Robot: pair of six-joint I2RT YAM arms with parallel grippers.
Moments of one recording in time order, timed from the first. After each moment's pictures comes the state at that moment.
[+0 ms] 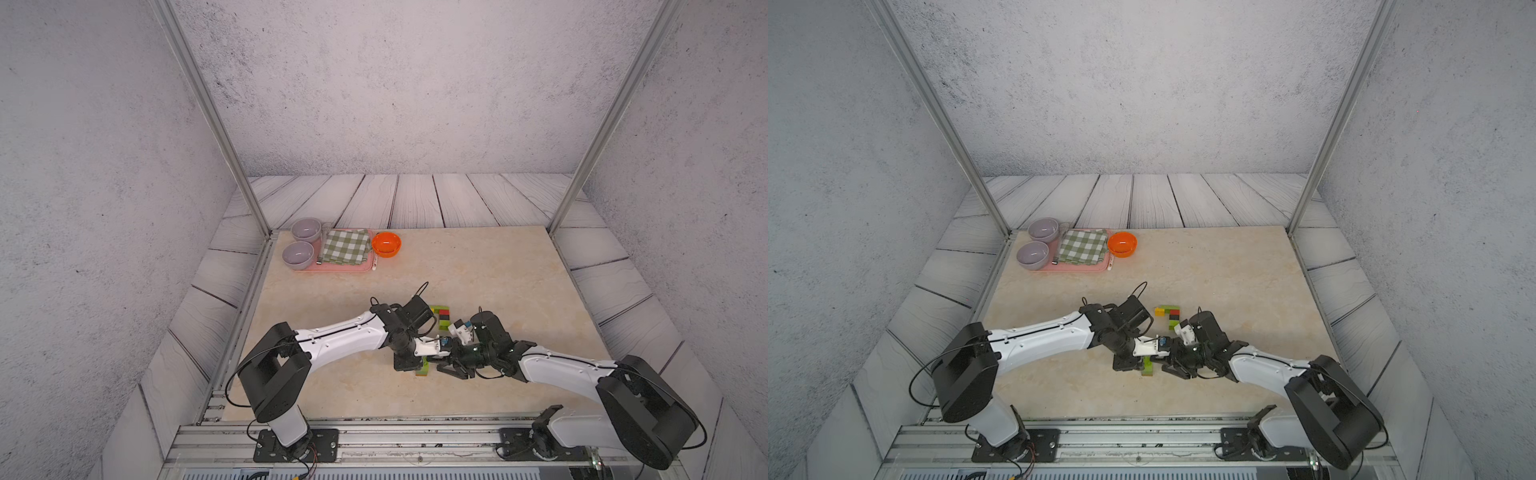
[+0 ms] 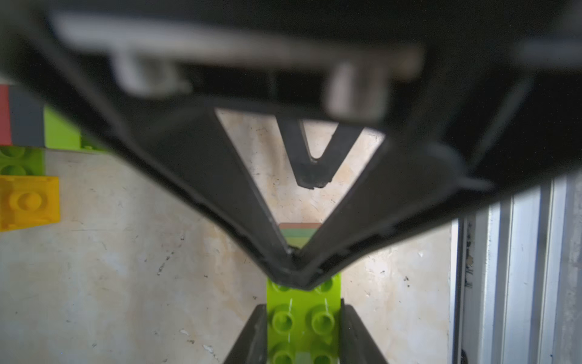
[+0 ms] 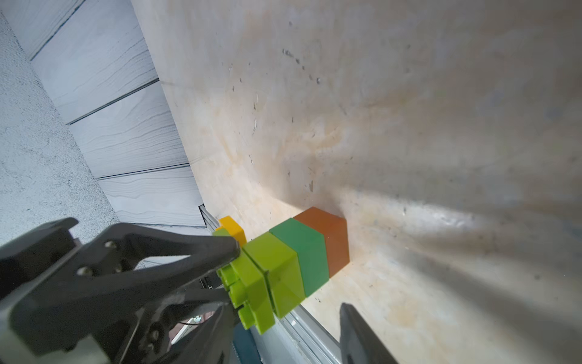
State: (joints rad) left arm -0.96 1.66 1.13 -0.73 0.24 0.63; right arm 0.62 1.32 0.44 0.07 -0.71 1.10
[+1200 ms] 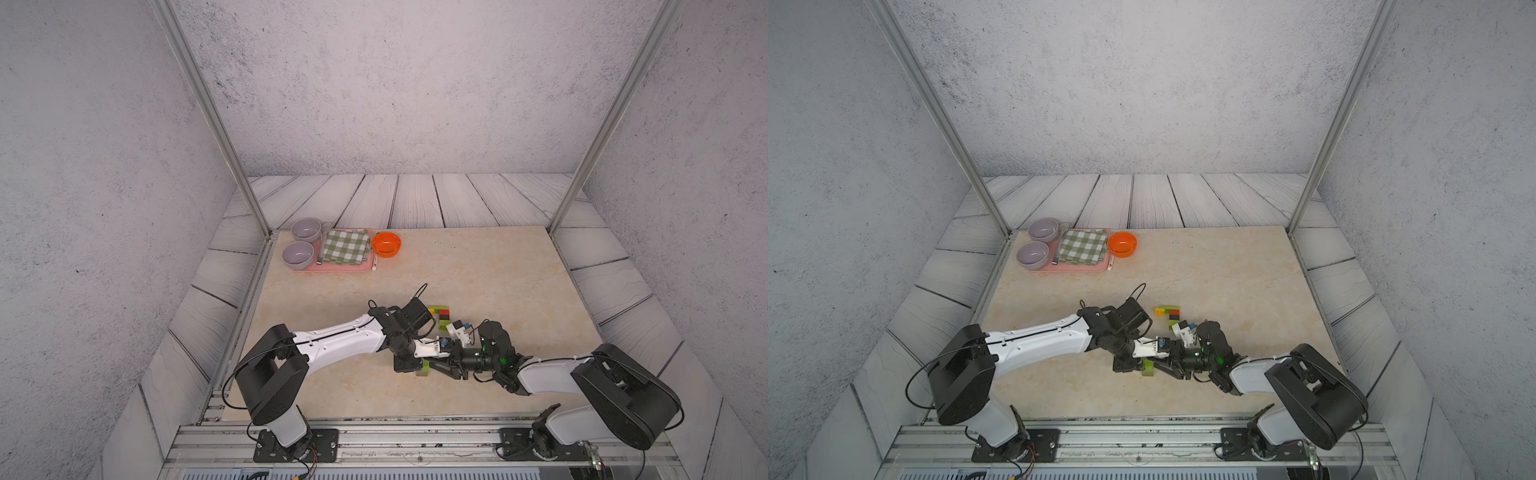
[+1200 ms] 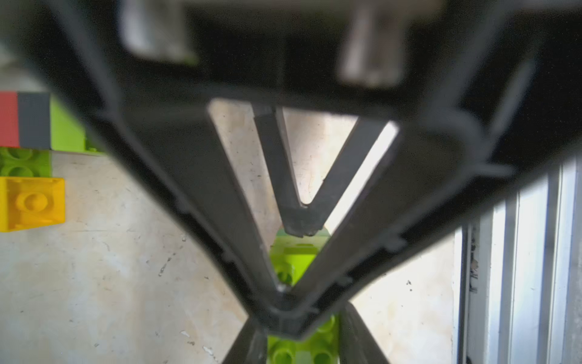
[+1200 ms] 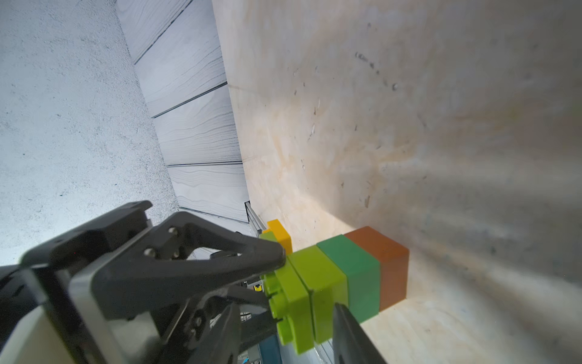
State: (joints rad) left arm -0.97 1.64 1.09 -0.68 0.24 0.62; right arm 0.62 1.44 0.26 0.66 -0.78 1.27
